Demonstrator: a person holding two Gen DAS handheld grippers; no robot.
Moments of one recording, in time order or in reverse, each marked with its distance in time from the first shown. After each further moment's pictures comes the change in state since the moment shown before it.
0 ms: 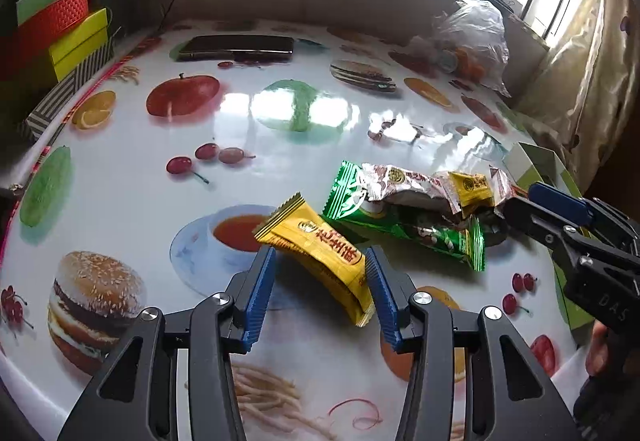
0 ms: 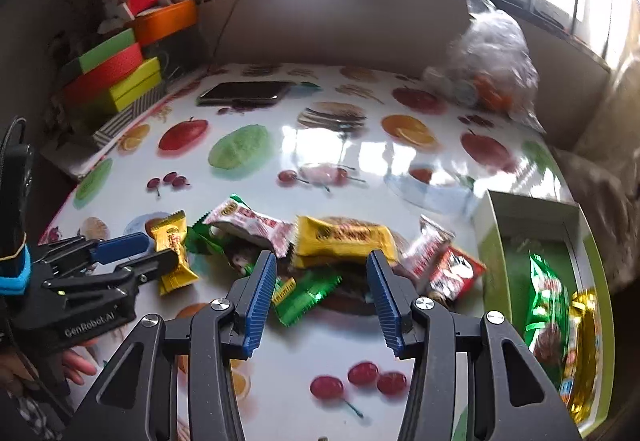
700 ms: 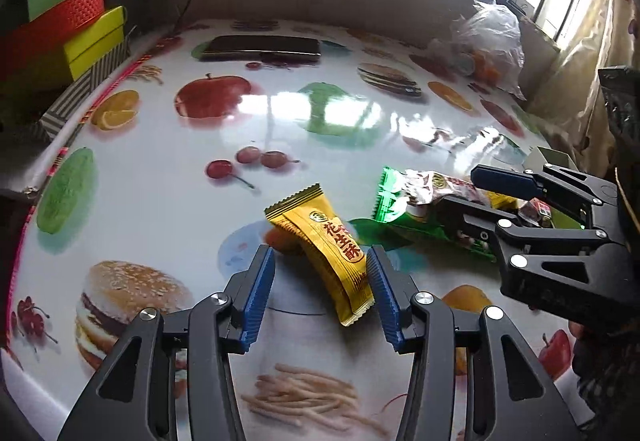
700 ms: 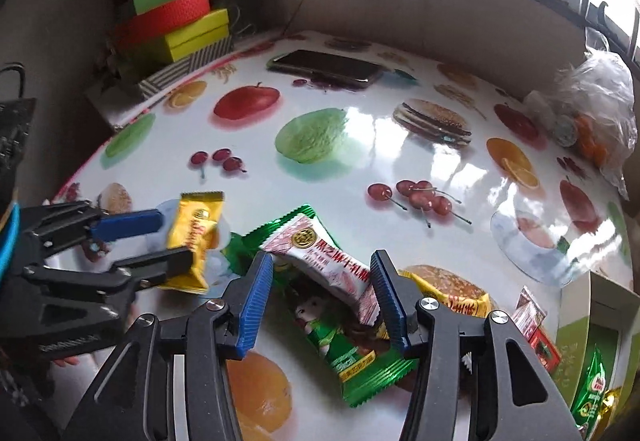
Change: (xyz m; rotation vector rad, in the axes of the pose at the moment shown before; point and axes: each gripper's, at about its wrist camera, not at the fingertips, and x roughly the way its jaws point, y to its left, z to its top) left arm -0.006 0.031 0.003 -0.005 0.004 0.038; right arm 0.061 0.043 0.026 -0.215 0.082 0.154
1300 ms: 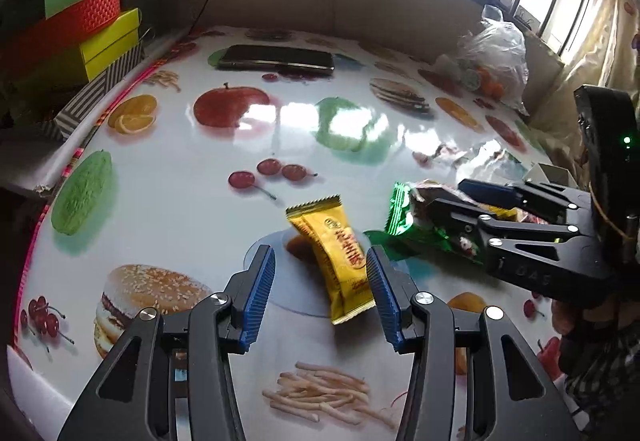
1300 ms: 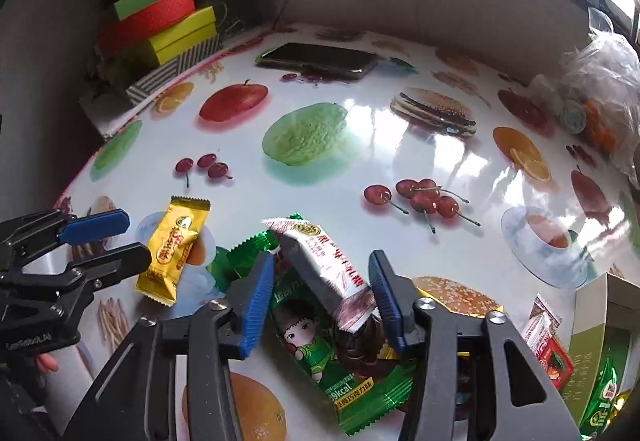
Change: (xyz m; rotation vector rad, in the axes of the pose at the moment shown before) left arm -0.012 0.008 0.004 -0.025 -0.025 0.000; right arm 0.017 -0.011 0.007 0.065 0.022 0.040
